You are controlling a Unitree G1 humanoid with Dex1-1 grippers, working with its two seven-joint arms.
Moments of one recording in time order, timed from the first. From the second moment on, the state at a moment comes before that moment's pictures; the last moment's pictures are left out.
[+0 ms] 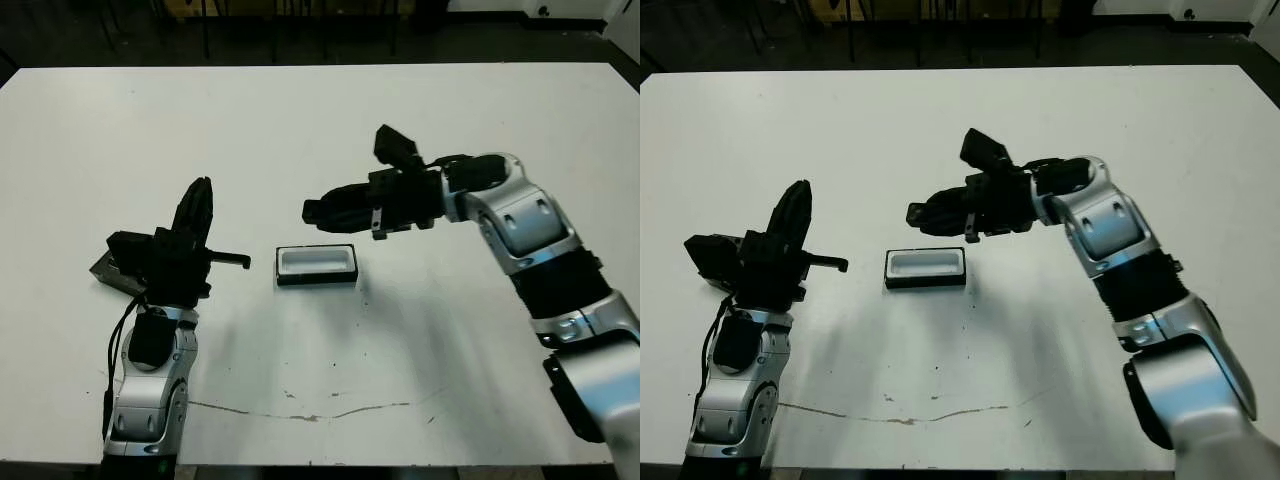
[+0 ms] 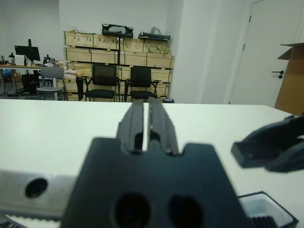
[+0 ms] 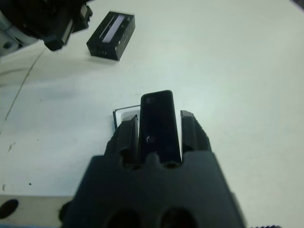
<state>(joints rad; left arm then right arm) 0.01 0.10 0.01 -0.22 -0.14 -0.12 -0.11 -0.82 -0.42 0.41 0.31 0.15 0.48 1.15</state>
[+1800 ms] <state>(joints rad) 0.01 0.09 0.00 -0.22 -0.13 -0.12 -0.11 -0.86 -0.31 0.53 0.50 -0.03 0.35 1.22</state>
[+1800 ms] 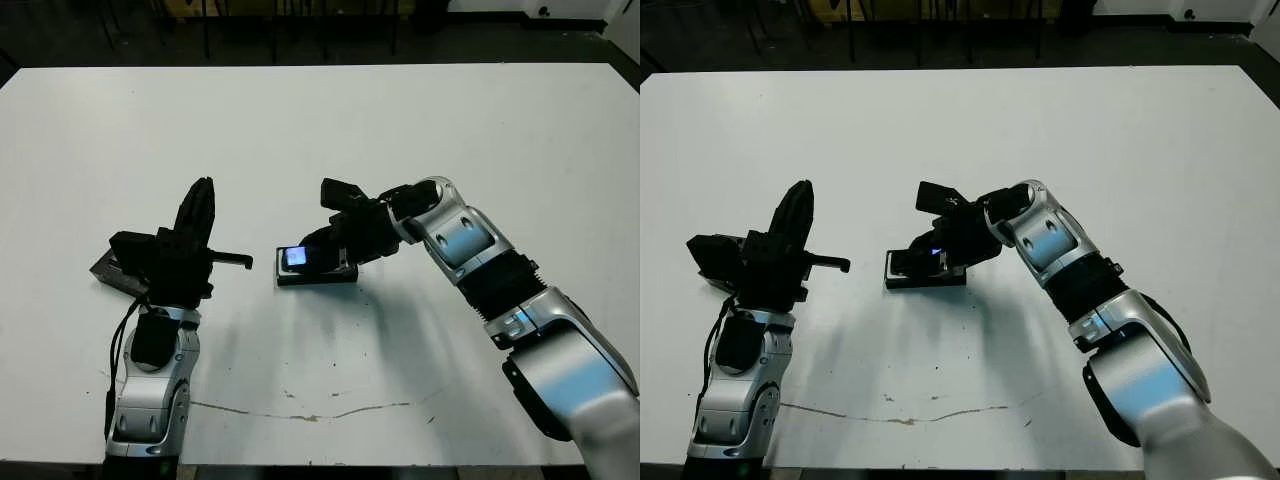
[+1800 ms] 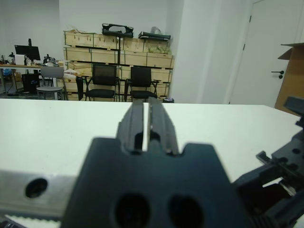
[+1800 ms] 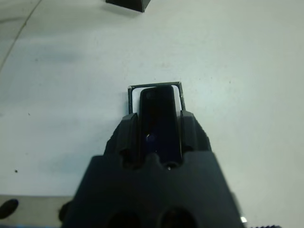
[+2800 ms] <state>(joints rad) 0.02 0.09 0.00 -0.22 -0.14 -0.12 -0.11 -0.88 -0.37 0.39 0.55 -0.02 0.06 1.33</state>
